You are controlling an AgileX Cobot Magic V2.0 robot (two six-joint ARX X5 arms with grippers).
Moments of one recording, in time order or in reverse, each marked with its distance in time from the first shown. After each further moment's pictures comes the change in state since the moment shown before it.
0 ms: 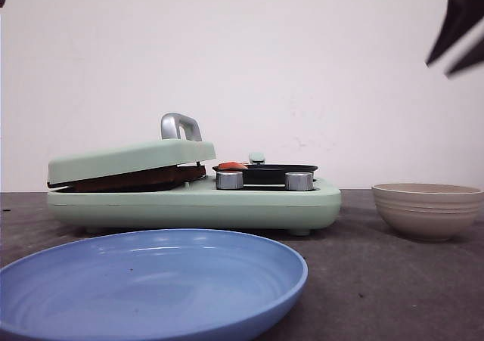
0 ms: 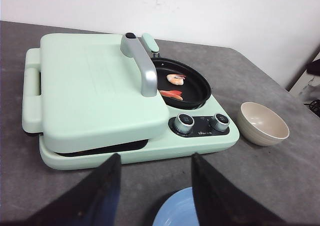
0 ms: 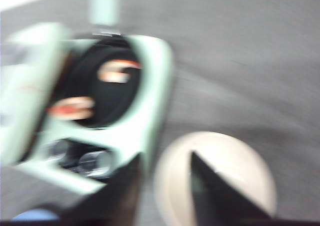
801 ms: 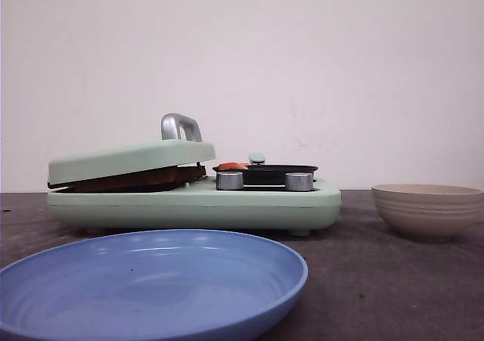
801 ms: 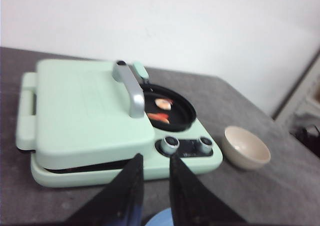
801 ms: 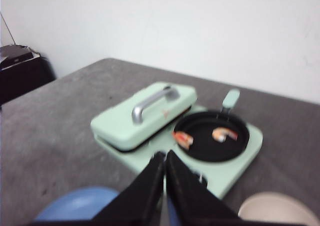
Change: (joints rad) left arm 0.000 -0.206 -0.045 0.004 -0.039 -0.097; right arm 0.227 -0.753 -0.303 0.030 0.025 -0.124
